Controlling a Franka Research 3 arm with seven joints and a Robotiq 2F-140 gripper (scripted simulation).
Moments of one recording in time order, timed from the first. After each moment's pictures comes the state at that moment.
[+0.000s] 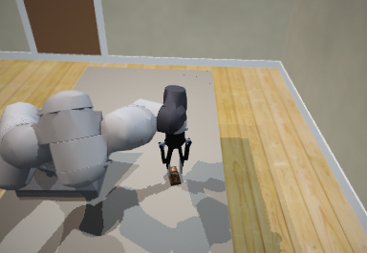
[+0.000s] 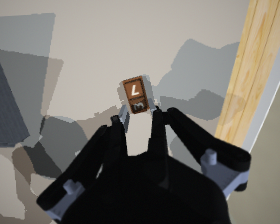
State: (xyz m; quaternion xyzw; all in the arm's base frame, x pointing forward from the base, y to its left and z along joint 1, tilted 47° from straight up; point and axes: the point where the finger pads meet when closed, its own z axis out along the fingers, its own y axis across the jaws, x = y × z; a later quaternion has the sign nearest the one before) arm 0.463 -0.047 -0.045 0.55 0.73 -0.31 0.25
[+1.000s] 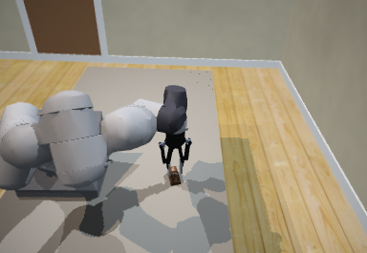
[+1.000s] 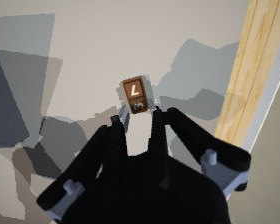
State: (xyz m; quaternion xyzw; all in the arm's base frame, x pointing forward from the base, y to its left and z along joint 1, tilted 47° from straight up) arm 0.464 -0.047 -0.045 0.55 0.73 -0.31 0.25
